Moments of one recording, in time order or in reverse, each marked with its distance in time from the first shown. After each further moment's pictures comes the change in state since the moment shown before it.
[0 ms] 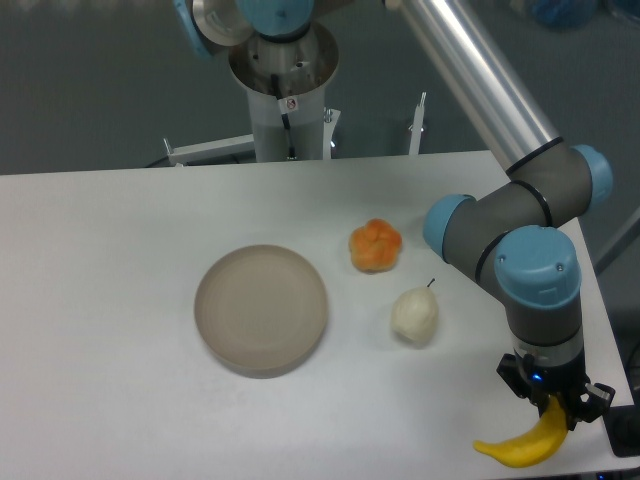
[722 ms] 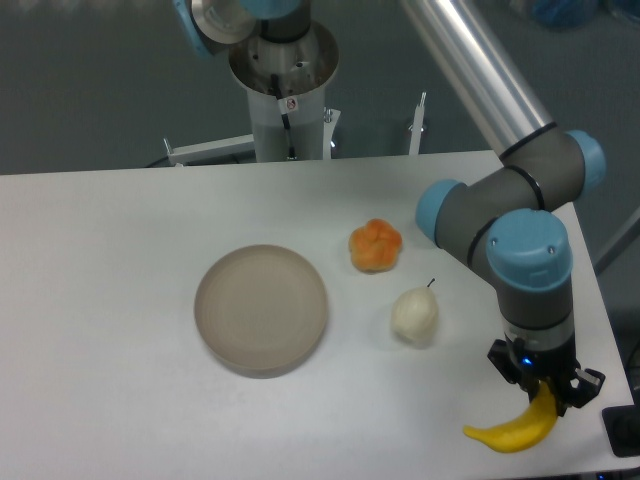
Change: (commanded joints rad) arm -0.006 0.120 -0.147 -0.006 -0.006 -0.012
